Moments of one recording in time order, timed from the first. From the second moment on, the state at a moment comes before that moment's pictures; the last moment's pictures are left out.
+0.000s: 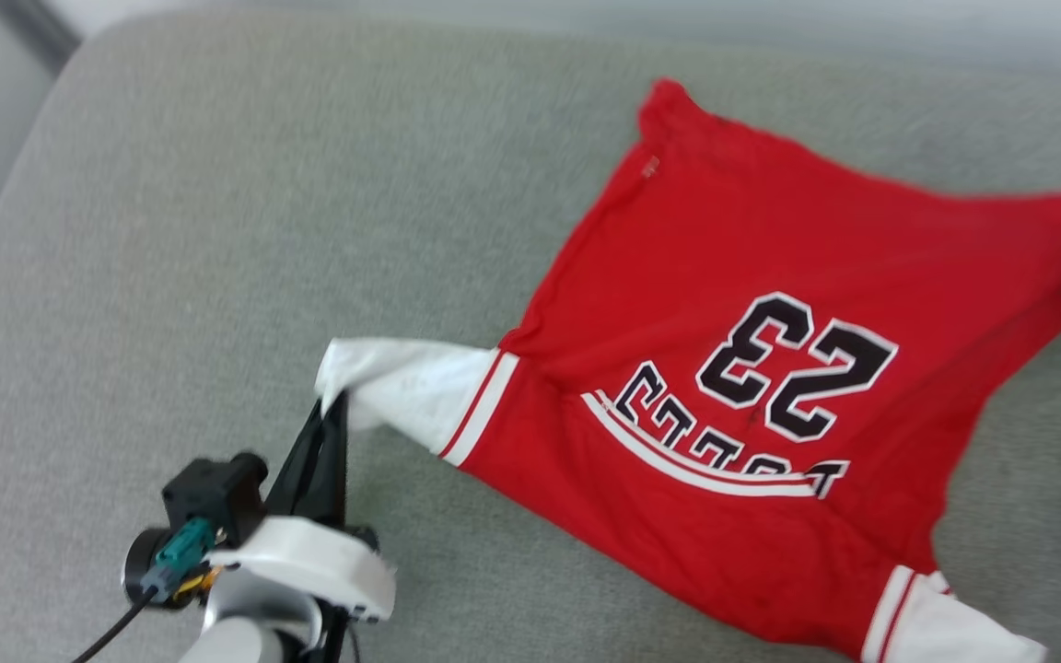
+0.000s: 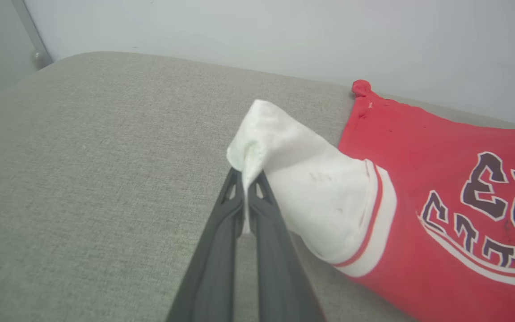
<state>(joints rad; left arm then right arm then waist) -0.17 0.39 -0.48 -0.04 -0.62 0.32 -0.18 -0.86 -0.46 0.05 0.69 0.31 0.13 0.71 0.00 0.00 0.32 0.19</state>
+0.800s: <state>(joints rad) 0.05 0.47 -0.38 0.01 -0.69 0.42 -0.18 0.27 -0.22 -0.13 0.06 0.40 0.13 0.86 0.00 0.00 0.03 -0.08</state>
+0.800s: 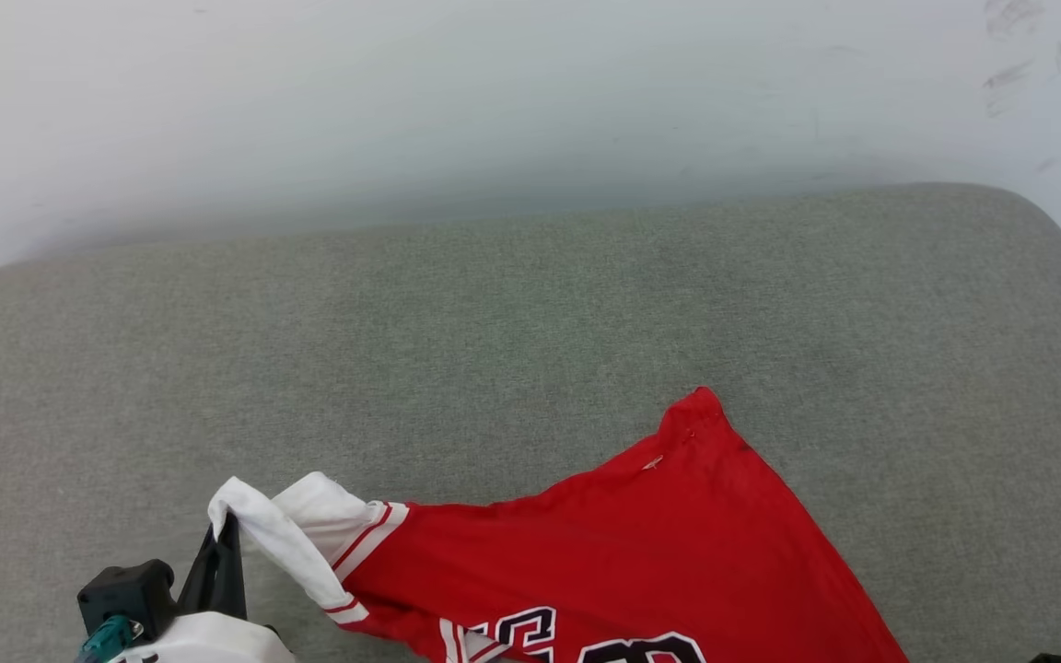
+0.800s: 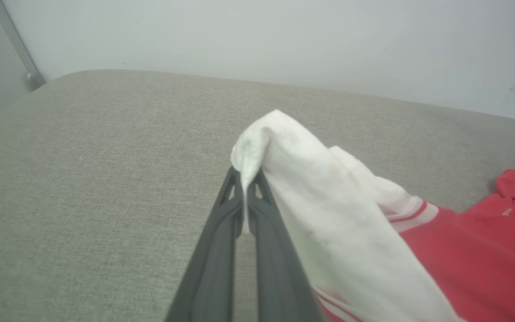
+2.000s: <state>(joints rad) -0.24 0.42 -0.51 0.00 -0.59 0.36 -0.16 -0.44 -0.30 0.10 0.17 0.46 0.13 0.87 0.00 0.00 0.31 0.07</state>
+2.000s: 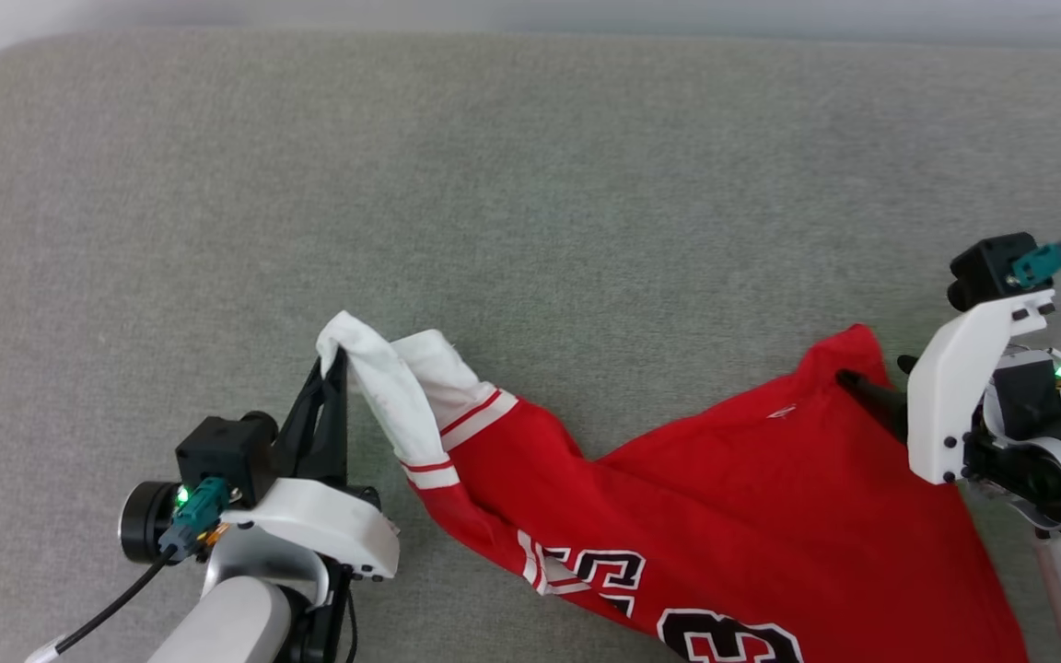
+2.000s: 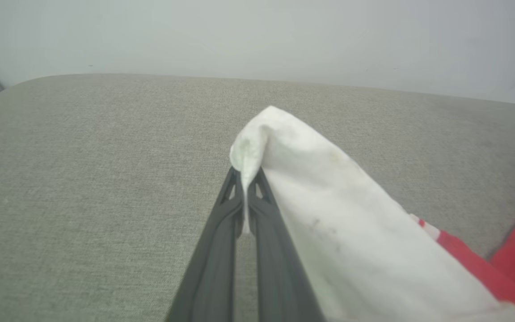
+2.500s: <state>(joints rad) -0.29 0.40 -0.53 0.08 -0.58 0.33 -0.18 -0.55 -0.37 0.26 0.33 0.54 0.13 0.87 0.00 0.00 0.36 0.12</state>
